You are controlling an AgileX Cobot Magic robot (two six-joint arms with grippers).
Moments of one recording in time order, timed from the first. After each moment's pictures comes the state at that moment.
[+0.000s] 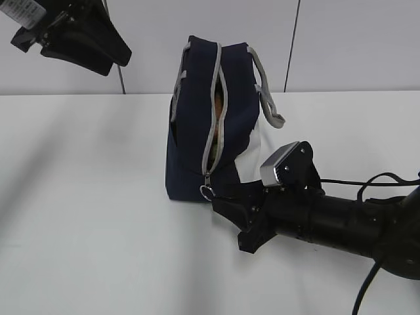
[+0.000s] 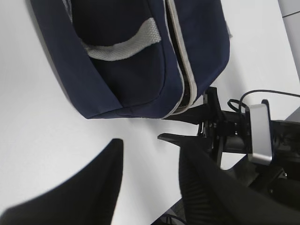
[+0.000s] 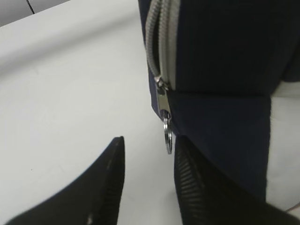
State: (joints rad) left arm -0.22 1.68 -1.63 -0.59 1.23 0.21; right arm 0.34 2.00 -0.61 -0.66 -1.04 0.22
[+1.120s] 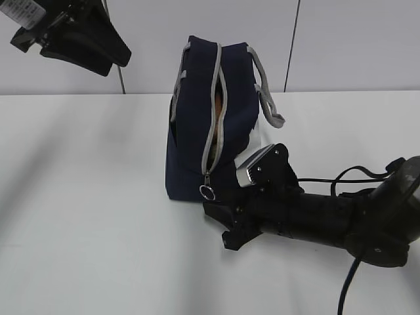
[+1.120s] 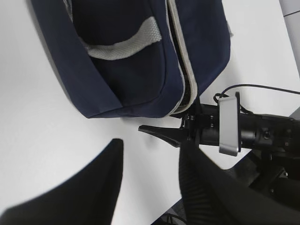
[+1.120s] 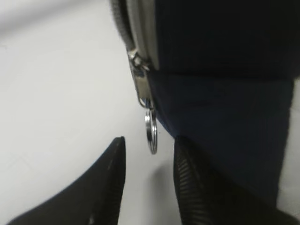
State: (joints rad) left arm -0.22 1.68 -1.63 -0.59 1.23 0.21; right arm 0.38 2.07 -0.72 -0.63 -0.91 0.22
